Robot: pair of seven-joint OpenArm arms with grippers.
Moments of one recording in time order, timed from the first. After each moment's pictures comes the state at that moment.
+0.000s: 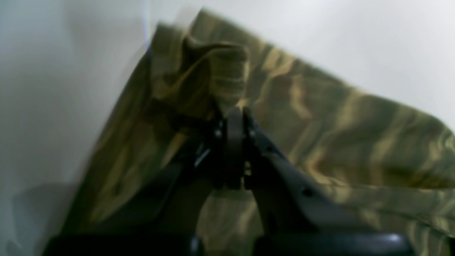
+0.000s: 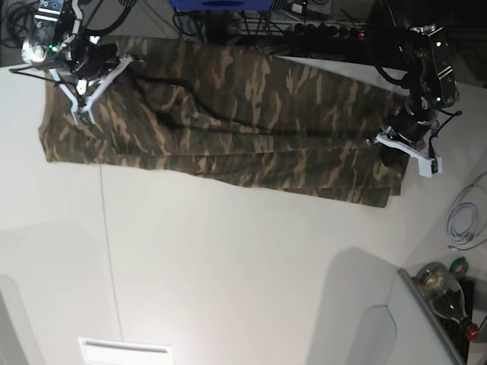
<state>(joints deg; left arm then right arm) 9.6 -12.7 -24.8 73.1 -23.7 -21.1 26.4 -26.0 -4.4 18.1 103.5 5.9 20.3 -64.9</state>
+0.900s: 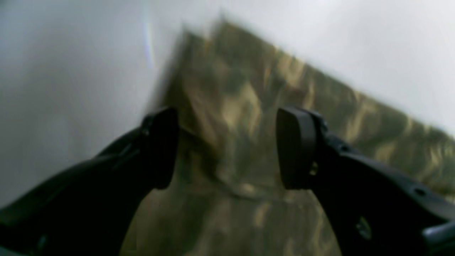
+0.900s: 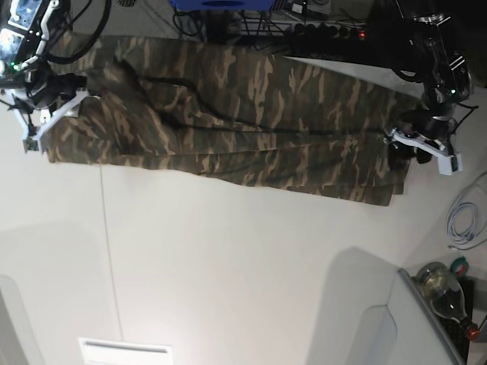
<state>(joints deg) 13.1 -13.2 -30.0 82.0 -24.0 -20.7 26.8 -19.7 -1.7 28.3 108.0 6.3 20.3 -65.1</state>
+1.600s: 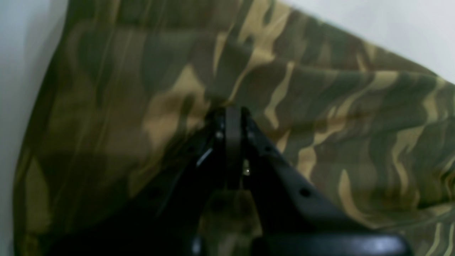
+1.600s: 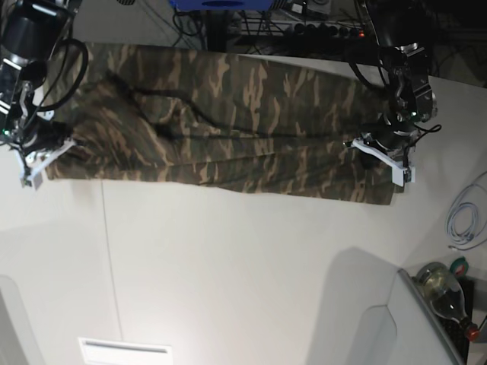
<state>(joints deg) 2.1 -8.7 -23.8 63.3 -10.5 -21.7 23.3 1.4 9.6 28.0 66.4 8.0 20.9 -51.3</state>
